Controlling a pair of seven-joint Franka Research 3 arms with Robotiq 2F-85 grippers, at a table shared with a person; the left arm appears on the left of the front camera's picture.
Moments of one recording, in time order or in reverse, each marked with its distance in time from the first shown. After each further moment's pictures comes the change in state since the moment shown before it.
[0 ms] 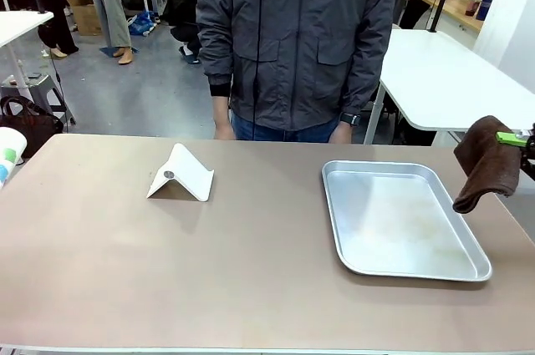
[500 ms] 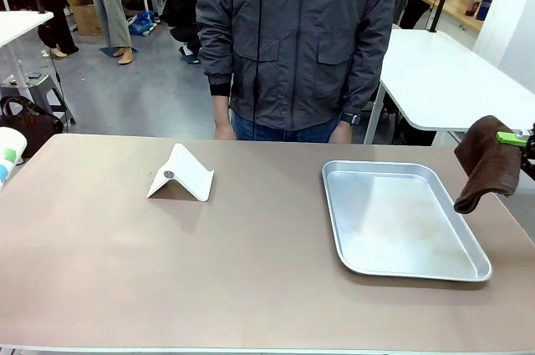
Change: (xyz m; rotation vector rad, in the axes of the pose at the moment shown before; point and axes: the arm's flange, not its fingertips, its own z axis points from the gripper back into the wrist) left arm 0.000 0.000 0.000 0.000 0.000 0.000; right arm 0.000 0.000 0.000 0.001 0.001 0.000
